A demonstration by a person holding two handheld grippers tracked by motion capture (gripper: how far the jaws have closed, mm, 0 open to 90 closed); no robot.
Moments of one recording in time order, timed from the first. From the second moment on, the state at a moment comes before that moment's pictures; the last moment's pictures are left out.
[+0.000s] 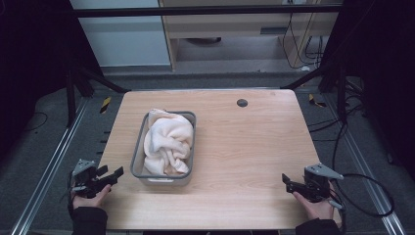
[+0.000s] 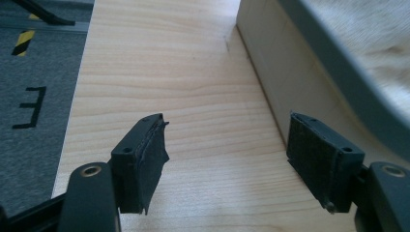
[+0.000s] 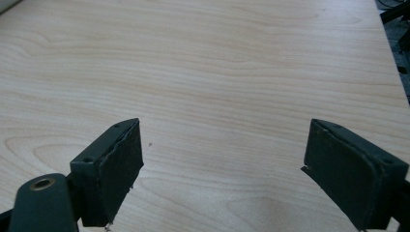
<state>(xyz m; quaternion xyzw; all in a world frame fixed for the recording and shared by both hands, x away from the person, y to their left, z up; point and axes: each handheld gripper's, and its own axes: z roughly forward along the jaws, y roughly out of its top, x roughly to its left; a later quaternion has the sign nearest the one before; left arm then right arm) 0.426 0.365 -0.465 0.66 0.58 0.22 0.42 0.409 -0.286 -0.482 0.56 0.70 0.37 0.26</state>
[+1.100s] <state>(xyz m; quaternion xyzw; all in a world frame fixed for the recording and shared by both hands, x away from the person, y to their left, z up) 0.422 0.344 -0.394 0.68 0.52 0.22 0.47 0.406 -0.278 -0.484 0.54 0.71 0.37 0.27</state>
